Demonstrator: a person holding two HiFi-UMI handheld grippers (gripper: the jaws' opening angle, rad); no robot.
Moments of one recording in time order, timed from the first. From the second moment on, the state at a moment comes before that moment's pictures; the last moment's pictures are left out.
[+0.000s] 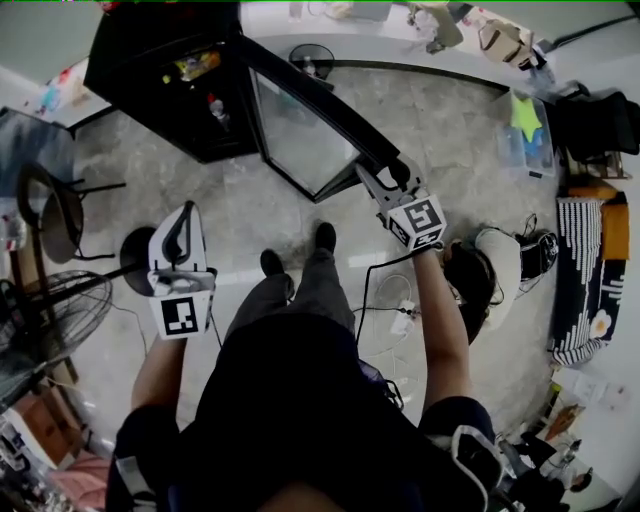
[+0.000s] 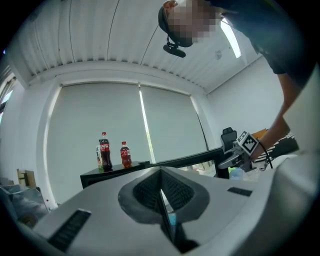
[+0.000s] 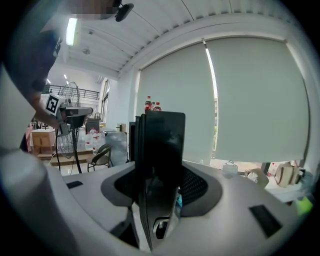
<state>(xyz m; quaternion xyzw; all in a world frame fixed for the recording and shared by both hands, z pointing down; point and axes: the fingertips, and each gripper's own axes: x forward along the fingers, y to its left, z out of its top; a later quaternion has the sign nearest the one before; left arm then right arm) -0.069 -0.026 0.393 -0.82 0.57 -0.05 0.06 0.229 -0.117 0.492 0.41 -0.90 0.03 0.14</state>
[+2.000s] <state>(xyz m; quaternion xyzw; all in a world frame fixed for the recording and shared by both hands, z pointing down) -0.148 0.127 0.392 -0.76 0.65 -0.07 0.04 0.043 -0.002 0.495 0.50 -0.85 0.08 0.16</state>
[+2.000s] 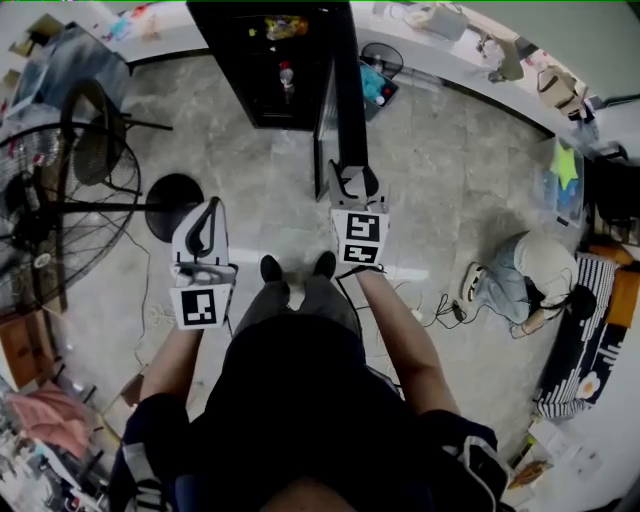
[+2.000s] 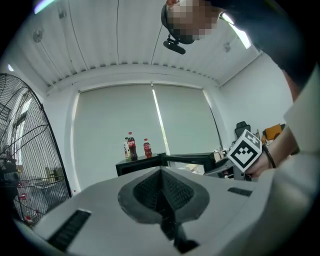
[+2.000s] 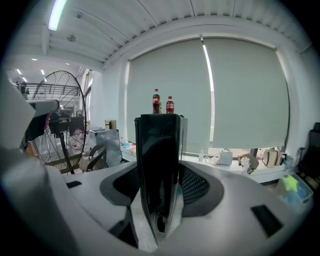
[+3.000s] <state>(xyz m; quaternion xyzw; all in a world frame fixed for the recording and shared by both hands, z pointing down) -0.217 0.158 0.393 -0.75 0.66 -0.06 0.04 -0.043 0.010 0.498 0.54 -0.82 0.09 0.15</state>
